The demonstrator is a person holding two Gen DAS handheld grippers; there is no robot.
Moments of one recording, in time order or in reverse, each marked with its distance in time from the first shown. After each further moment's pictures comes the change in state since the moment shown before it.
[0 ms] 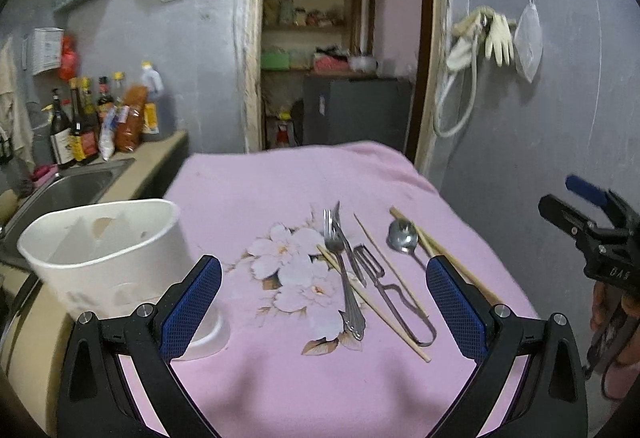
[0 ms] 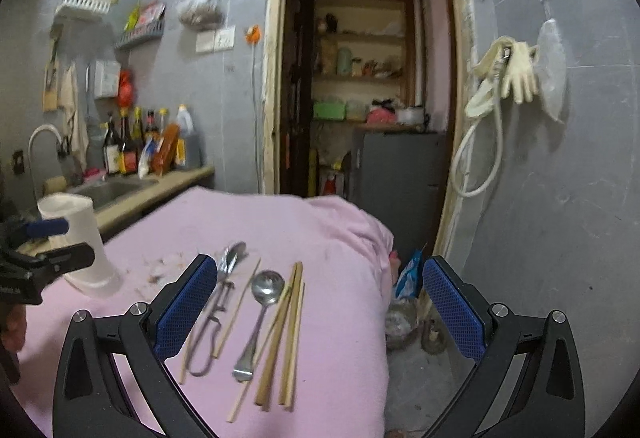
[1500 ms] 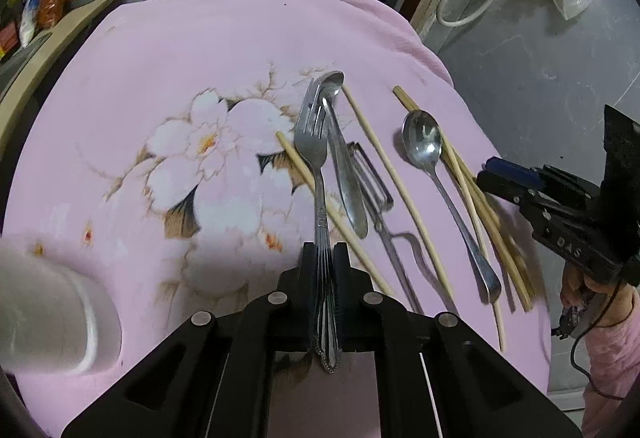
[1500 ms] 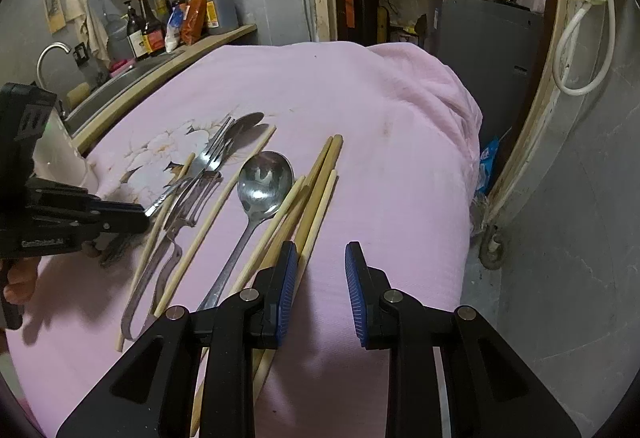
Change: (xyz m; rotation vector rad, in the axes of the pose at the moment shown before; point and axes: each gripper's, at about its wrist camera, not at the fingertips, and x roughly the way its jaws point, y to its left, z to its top) left arm 0.132 0.024 -0.031 -0.131 0.529 -0.177; right arm 0.143 -0.020 -0.034 -0.037 0.519 0.255
